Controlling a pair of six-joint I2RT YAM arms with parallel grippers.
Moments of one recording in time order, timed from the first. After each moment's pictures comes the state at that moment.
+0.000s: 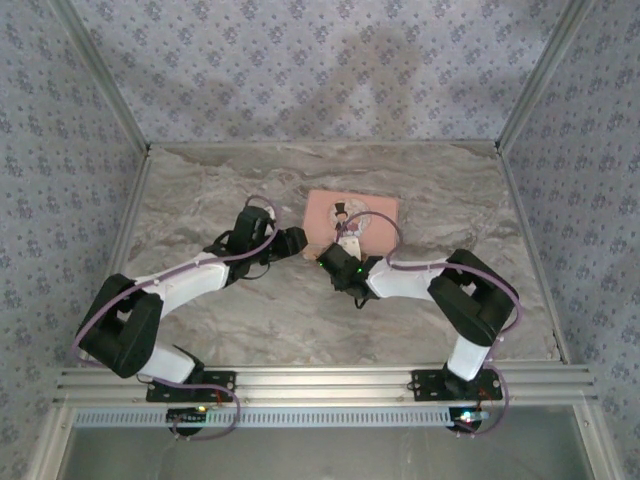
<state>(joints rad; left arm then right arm) -0.57 1.44 0.76 0.05 0.22 -0.80 0.89 1.73 0.89 -0.26 0.42 0.61</state>
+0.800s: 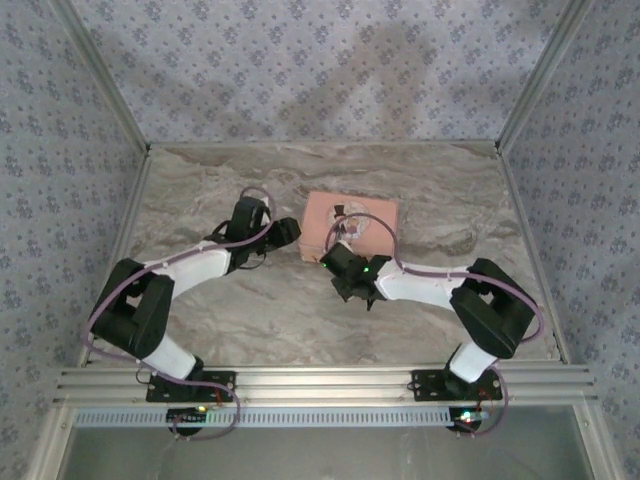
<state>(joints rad) -0.49 1.57 0.84 0.05 0.21 -0.76 0.90 1.61 0.89 -0.43 0.35 0.19</state>
